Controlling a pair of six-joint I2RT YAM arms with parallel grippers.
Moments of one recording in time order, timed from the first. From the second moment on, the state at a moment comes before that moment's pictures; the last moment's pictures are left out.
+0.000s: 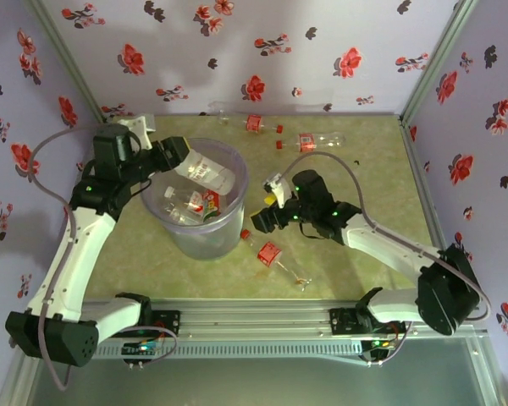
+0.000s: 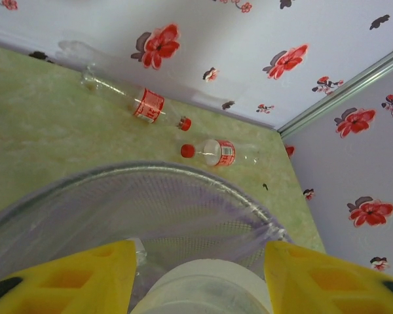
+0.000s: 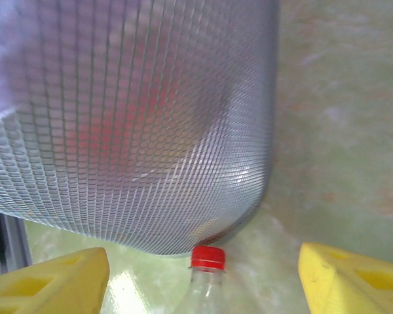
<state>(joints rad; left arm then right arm) -0.24 1.12 1.23 -0.51 0.34 -0.55 0.71 1.31 0.84 -0.13 -0.41 0.05</state>
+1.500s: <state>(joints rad) -0.31 1.21 1.37 -0.82 0.31 -0.25 0.75 1.48 0.94 -0.03 -0.35 0.08</state>
